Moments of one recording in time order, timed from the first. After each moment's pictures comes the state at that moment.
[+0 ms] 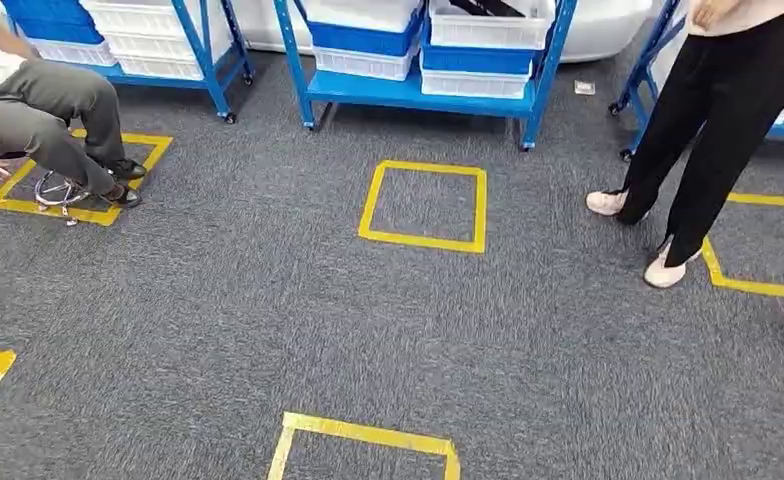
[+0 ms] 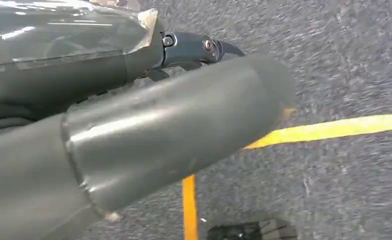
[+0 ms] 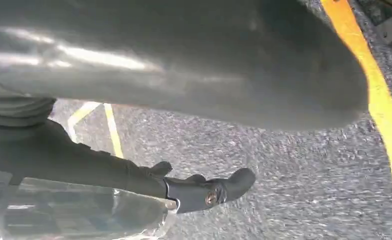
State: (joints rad) left arm -0.07 -0.15 0.98 -0.19 -1.30 0.11 -0.27; right arm -0.11 0.01 0.17 -0.19 1.06 -0.25 0.07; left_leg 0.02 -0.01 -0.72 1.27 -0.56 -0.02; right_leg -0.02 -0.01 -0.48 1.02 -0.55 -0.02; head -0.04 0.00
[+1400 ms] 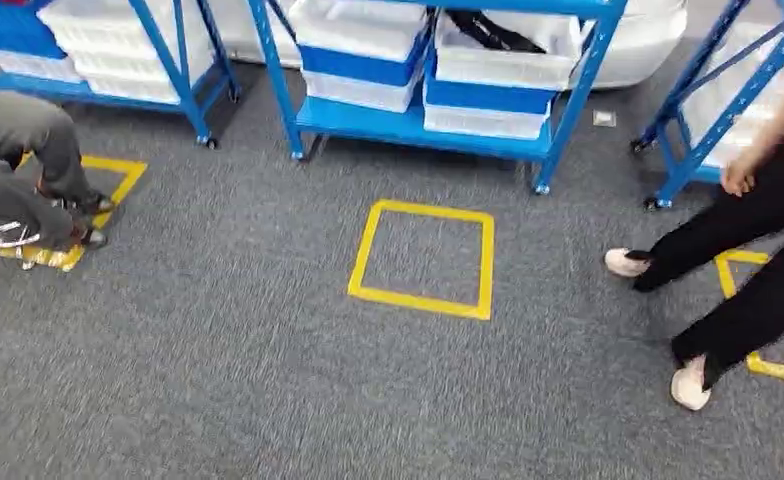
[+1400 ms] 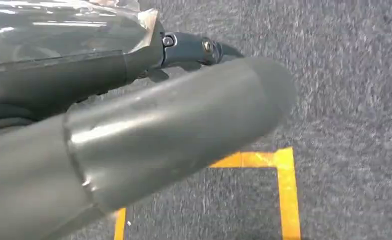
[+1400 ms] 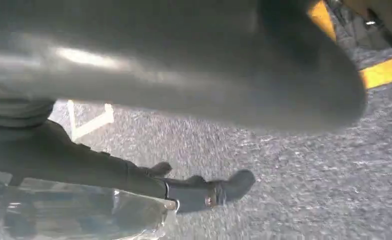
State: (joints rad) left arm -0.10 -0.12 0.98 -0.19 -1.27 0.11 -0.21; right arm -0.13 0.03 0.17 -0.18 1.09 -0.21 0.07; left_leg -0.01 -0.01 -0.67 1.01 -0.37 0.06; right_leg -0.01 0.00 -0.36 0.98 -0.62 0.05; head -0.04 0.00
